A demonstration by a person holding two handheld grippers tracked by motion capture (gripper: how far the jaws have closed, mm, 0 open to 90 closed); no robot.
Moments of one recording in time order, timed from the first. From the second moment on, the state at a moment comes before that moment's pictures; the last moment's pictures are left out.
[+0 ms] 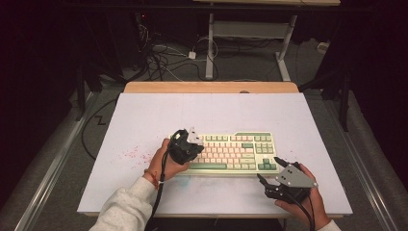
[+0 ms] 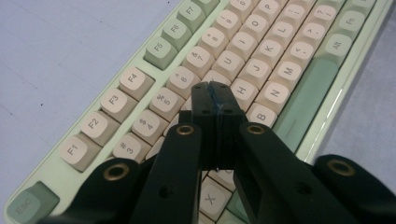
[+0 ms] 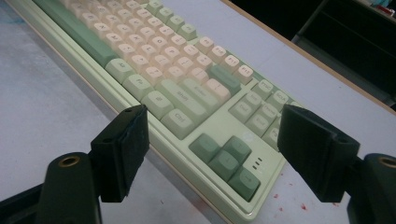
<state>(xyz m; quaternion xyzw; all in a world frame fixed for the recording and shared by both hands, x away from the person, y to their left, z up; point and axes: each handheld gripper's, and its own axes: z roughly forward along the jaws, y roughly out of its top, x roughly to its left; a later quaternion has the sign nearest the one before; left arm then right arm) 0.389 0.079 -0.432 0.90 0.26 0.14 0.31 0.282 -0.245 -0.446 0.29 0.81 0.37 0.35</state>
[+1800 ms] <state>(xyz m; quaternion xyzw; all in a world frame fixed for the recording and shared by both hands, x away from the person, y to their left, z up) 0.385 0.078 -0.422 0.89 0.25 0.20 0.33 0.281 -0.243 -0.448 0.28 0.82 0.36 0.35</state>
